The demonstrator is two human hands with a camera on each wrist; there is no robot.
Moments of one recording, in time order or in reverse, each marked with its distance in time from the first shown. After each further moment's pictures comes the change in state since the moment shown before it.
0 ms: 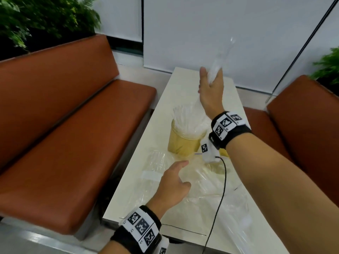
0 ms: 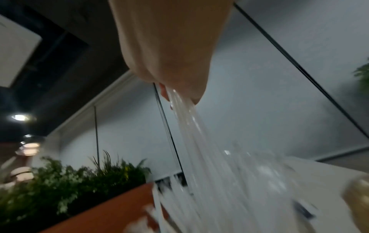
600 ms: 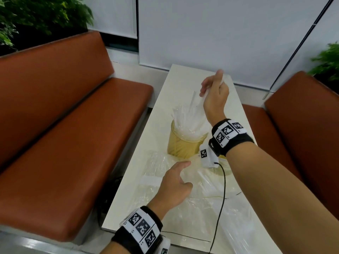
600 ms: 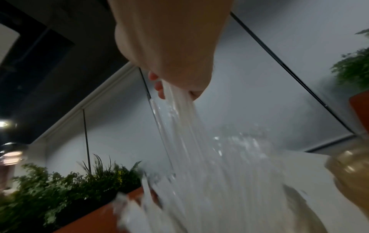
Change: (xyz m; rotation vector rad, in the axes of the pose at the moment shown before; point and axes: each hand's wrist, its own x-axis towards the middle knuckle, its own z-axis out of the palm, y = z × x) left_hand 0.021 -0.004 -0.006 -0.033 -0.052 -0.039; right_hand 0.000 0.027 -0.001 0.094 0.133 0.021
